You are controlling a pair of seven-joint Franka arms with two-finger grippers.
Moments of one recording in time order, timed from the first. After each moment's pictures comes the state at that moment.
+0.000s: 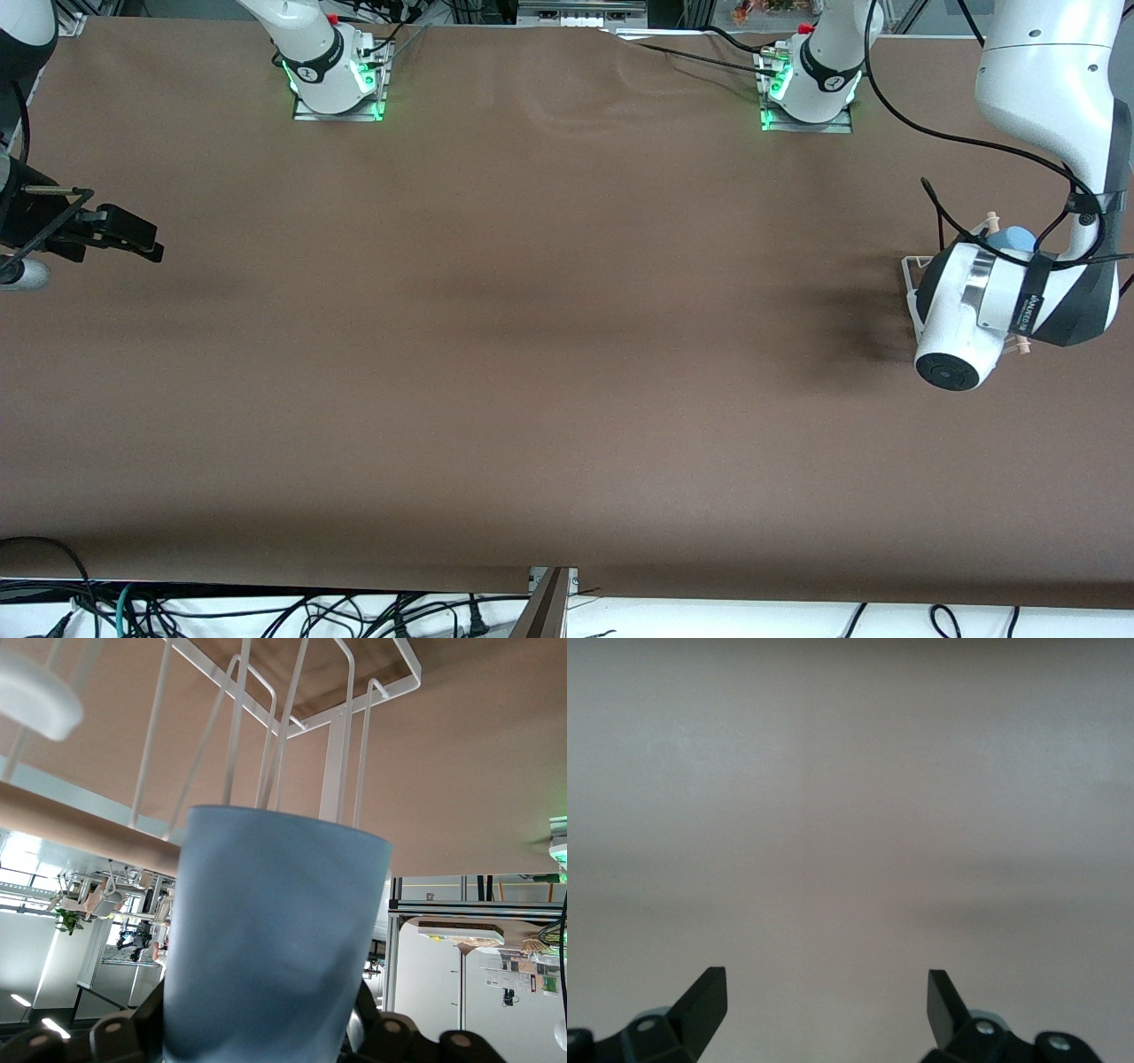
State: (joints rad) left arm 0.05 0.60 -0.08 -1.62 0.74 1.20 0.41; right arm -0.02 0.17 0.03 -1.42 0.00 1.56 0.01
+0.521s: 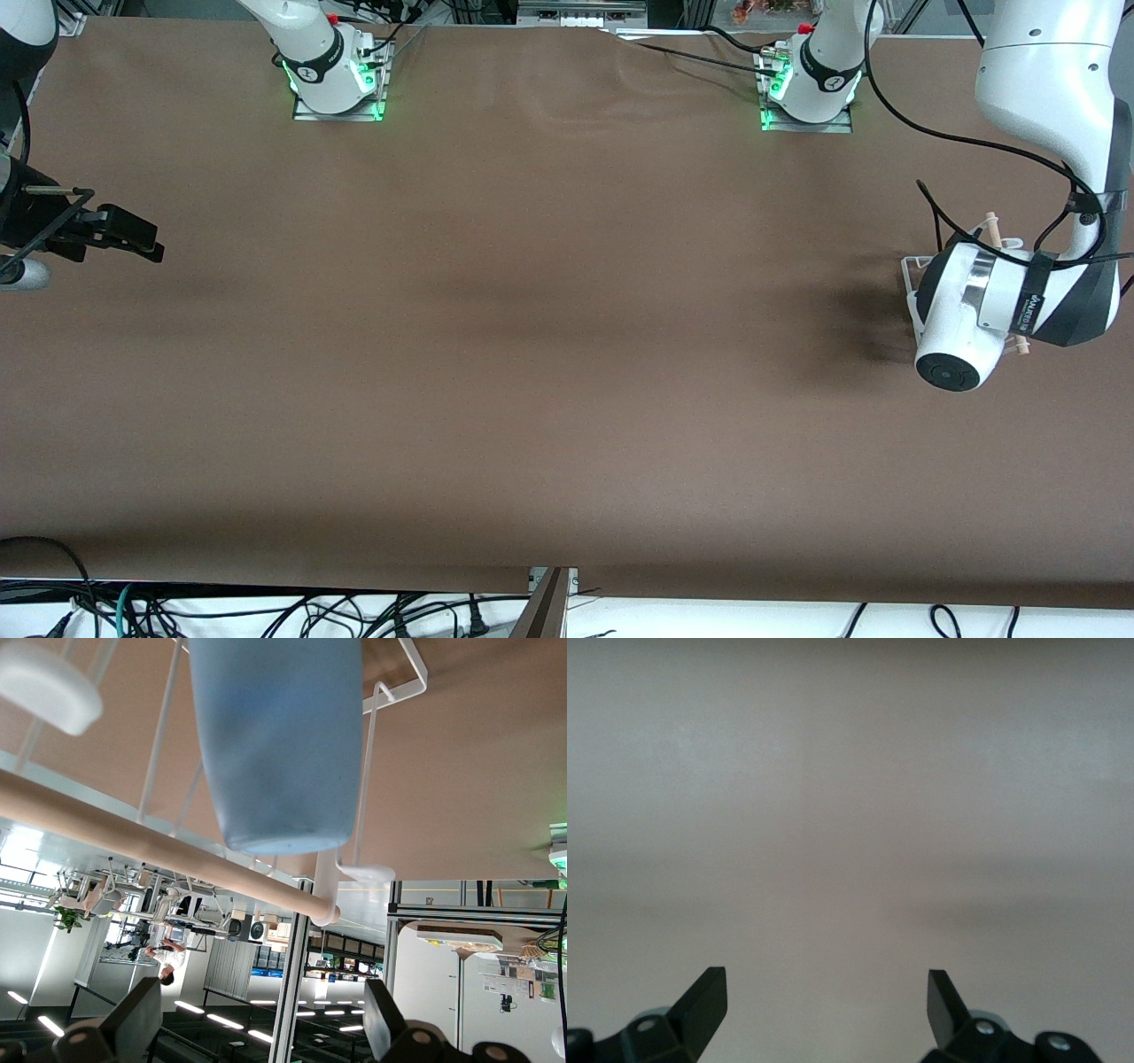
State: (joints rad) left arm 0.05 0.60 -0.09 -1.61 0.74 1.20 0.40; right arm -0.02 0.17 0.04 -1.42 0.00 1.56 0.01
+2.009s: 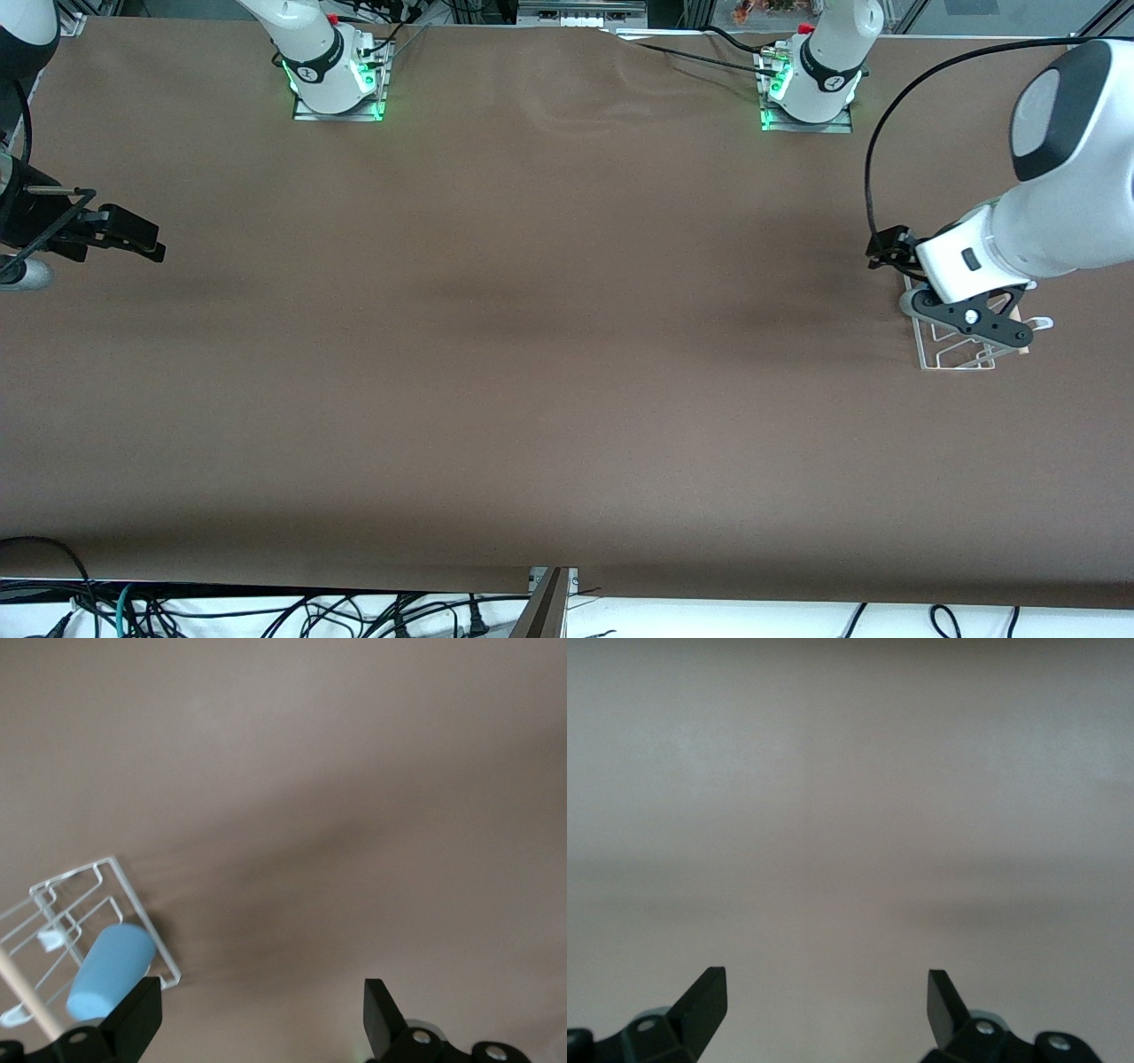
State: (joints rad) left arm 0.03 0.29 -0.23 -1.41 0.05 1.50 0.15; right arm -0.02 0.17 0.04 -1.42 0.00 1.56 0.01
